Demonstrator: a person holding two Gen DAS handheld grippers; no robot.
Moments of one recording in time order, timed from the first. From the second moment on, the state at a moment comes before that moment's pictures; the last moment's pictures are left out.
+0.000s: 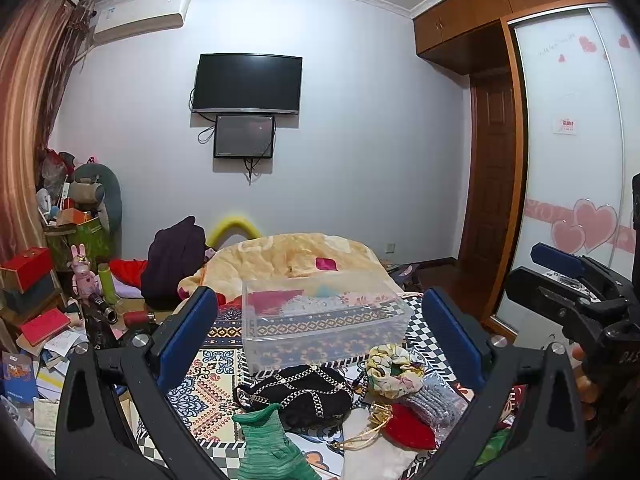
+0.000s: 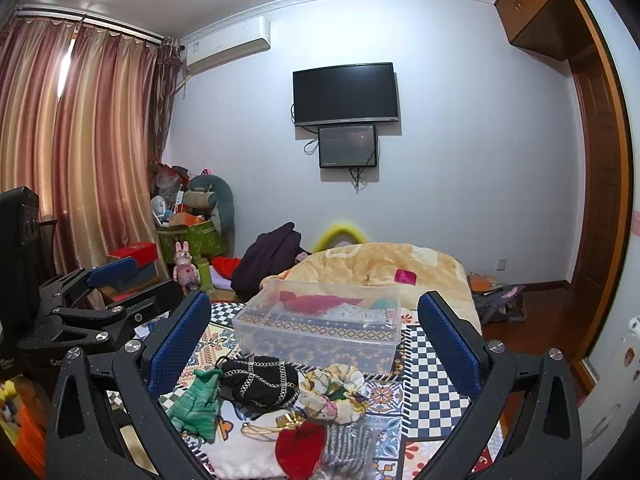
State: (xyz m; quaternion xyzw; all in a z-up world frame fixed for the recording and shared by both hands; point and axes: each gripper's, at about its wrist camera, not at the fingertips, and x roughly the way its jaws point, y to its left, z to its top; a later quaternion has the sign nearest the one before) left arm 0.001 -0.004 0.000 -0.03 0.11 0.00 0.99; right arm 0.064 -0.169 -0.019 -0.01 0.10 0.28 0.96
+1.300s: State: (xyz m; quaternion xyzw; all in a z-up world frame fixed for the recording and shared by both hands) left arm -0.003 -0.003 0.003 -0.03 0.11 -0.01 0.99; right arm 0.063 -0.169 -0.017 -0.01 0.10 0.28 0.95
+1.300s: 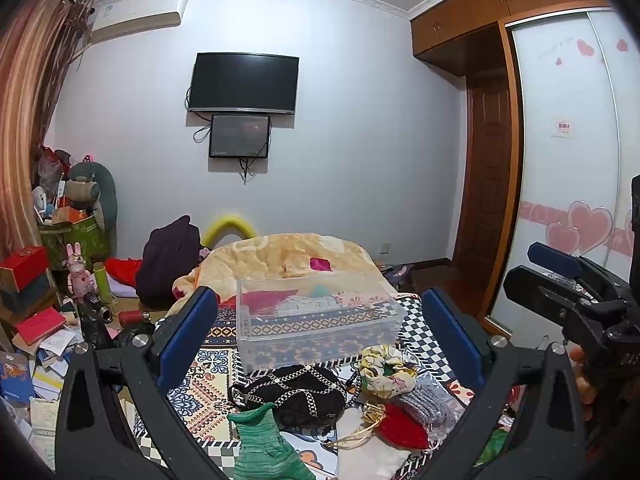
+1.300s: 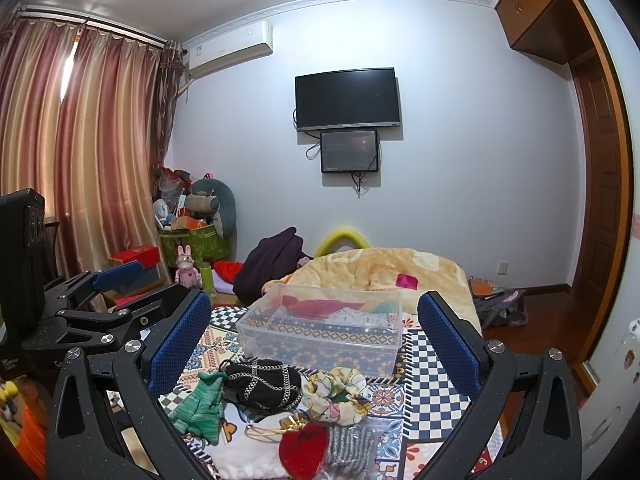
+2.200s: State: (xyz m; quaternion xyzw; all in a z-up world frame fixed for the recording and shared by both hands) left arm 0.010 -0.003 -0.008 -0.04 0.13 -0.01 0.99; right arm 0.074 -0.171 -0.022 0.00 0.12 0.28 0.95
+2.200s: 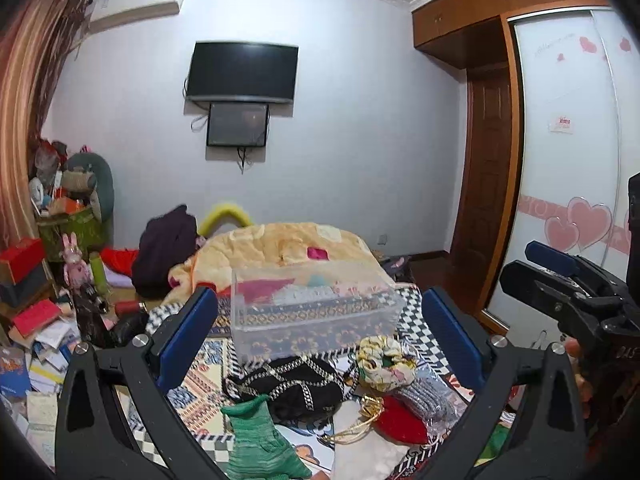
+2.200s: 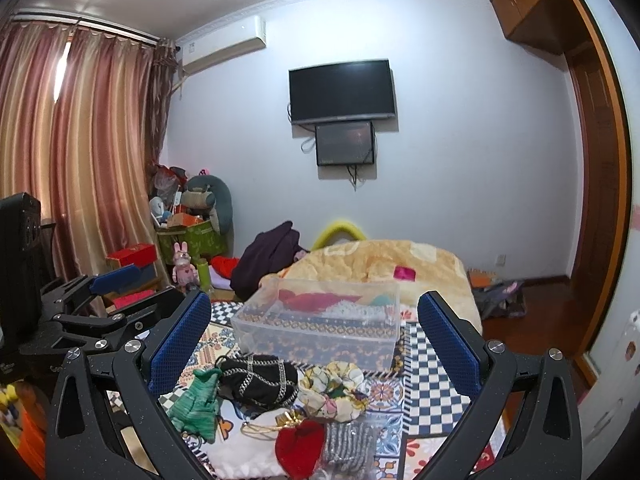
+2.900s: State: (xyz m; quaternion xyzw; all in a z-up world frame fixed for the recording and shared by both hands) left arm 0.090 0.022 -0.120 -0.08 0.29 -0.01 0.95; right arm 0.142 -0.169 -0.110 0.01 0.27 0.28 0.92
